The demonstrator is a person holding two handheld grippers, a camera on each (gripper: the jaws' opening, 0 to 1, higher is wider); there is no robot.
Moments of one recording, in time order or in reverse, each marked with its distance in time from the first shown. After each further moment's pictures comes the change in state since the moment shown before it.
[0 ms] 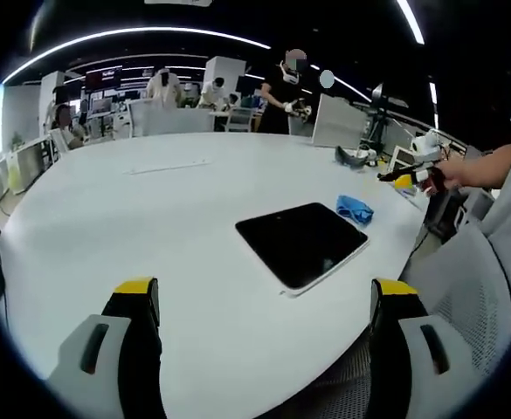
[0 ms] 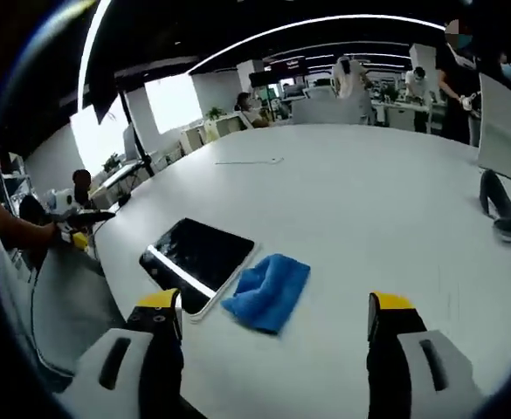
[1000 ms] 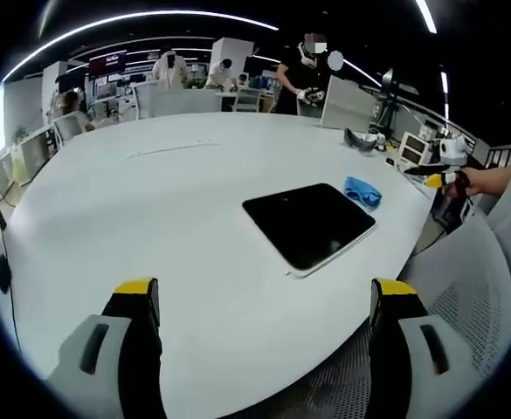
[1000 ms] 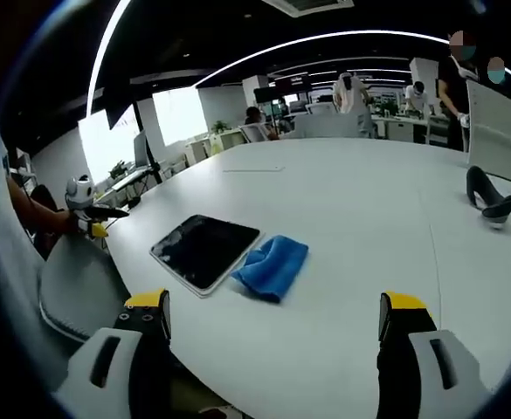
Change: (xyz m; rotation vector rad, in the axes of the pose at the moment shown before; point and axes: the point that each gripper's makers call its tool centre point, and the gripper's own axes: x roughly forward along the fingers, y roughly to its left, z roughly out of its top) left arm -0.002 0.004 -0.014 0.006 0.096 0.040; right arm -0.019 0.010 -0.011 0.056 -0.111 0.044
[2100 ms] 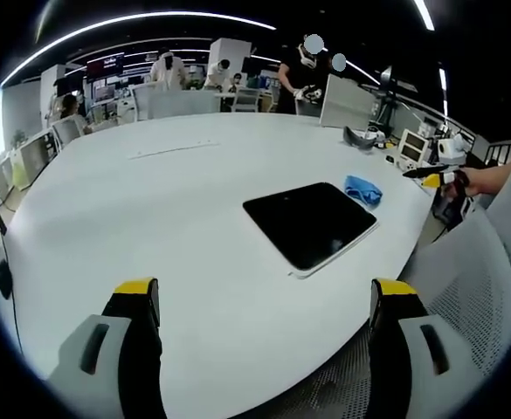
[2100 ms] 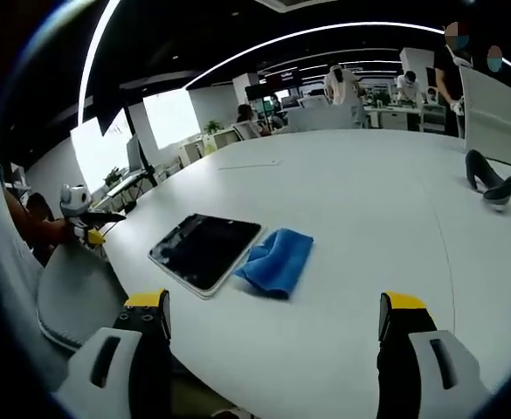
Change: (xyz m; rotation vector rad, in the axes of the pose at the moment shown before) left arm 0.002 0.002 0.000 0.017 0.005 -0.003; right arm 0.009 0.005 -0.013 0.074 0.013 -0.021
